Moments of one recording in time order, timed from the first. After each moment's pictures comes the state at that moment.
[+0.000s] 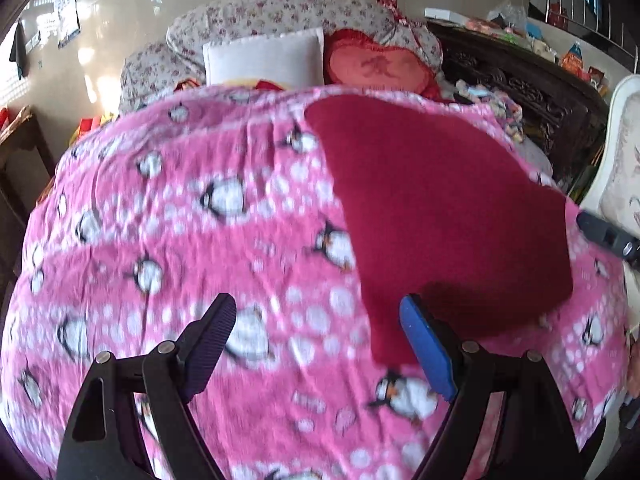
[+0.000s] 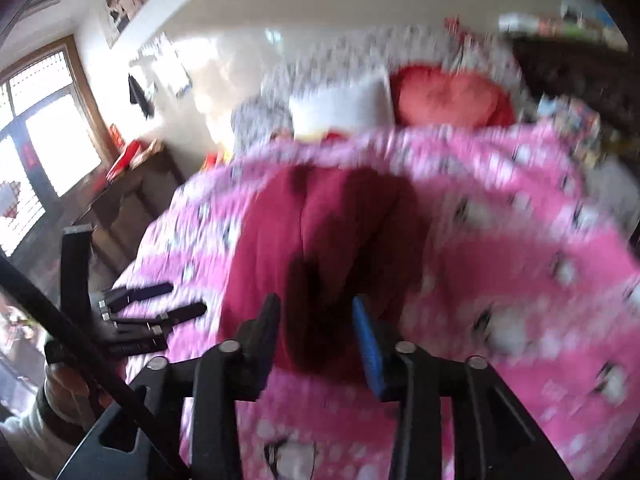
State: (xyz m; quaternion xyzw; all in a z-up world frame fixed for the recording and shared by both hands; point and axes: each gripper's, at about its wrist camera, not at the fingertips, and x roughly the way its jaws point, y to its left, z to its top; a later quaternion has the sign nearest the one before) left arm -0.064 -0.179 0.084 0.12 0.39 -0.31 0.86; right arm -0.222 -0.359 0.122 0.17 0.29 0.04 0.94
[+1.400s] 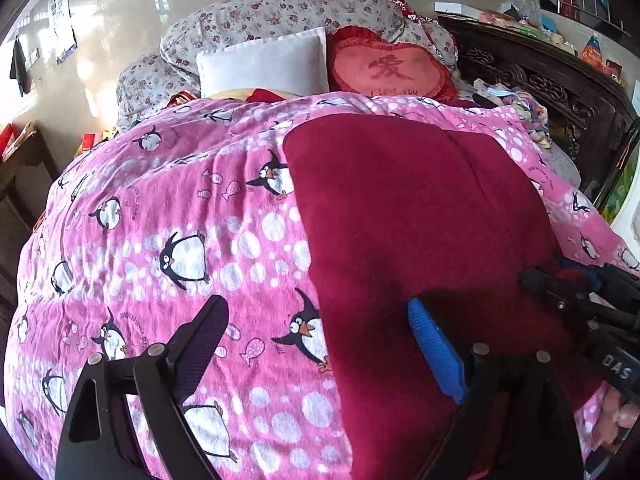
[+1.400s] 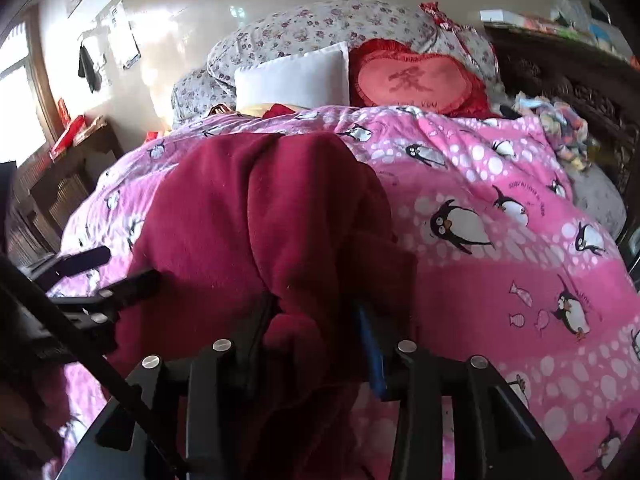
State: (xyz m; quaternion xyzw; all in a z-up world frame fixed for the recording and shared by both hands) left arm -0.021 -0.250 0.069 0.15 0.38 -0.28 0.87; right arm -0.136 -0.381 0.068 0.13 0.36 -0.04 0.92
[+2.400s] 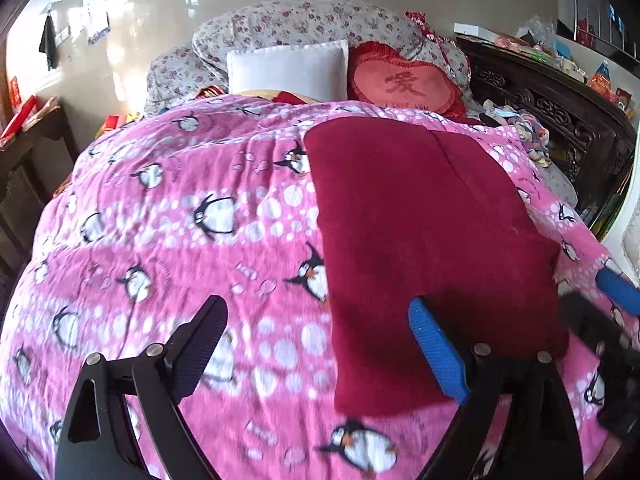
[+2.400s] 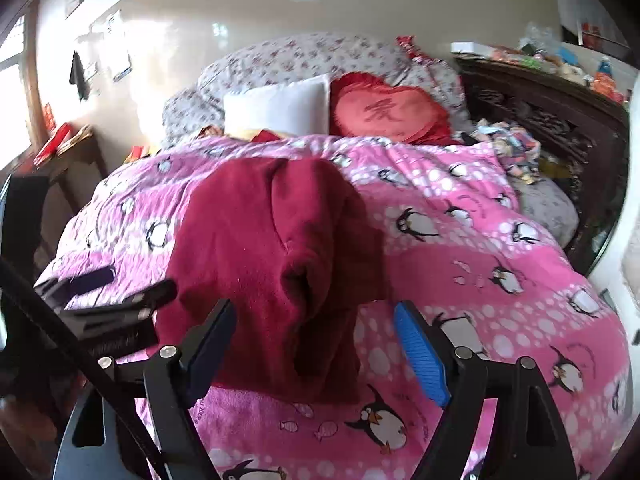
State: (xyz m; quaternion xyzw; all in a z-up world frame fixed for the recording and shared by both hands) left arm -0.075 -0.207 0.083 0.10 0.38 -0.25 0.89; right arm -0.211 -0.333 0.112 0.10 0.32 -0.11 0.93
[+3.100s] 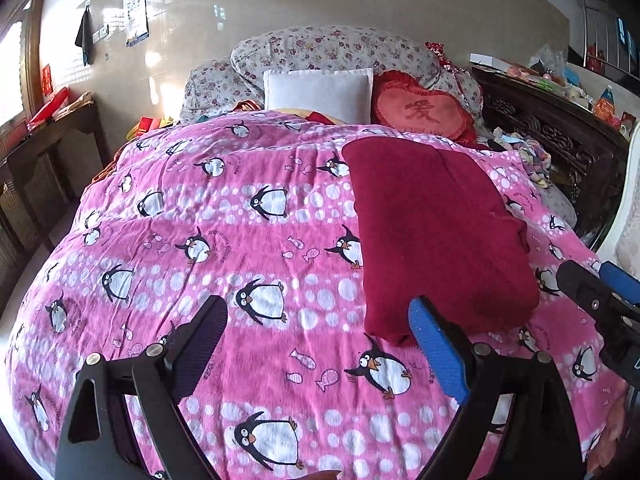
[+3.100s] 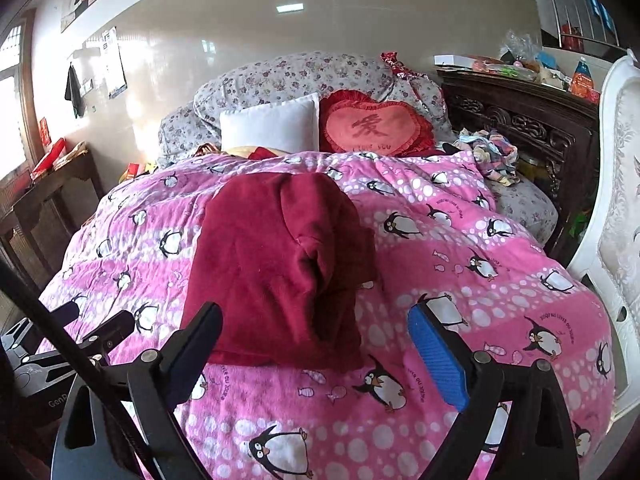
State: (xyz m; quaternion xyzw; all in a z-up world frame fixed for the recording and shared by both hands) left arm -0.129 -0.148 0.105 0.07 0.35 -0.22 0.91; right arm -0.252 -0.311 0.133 0.11 0.30 -0.13 0.94
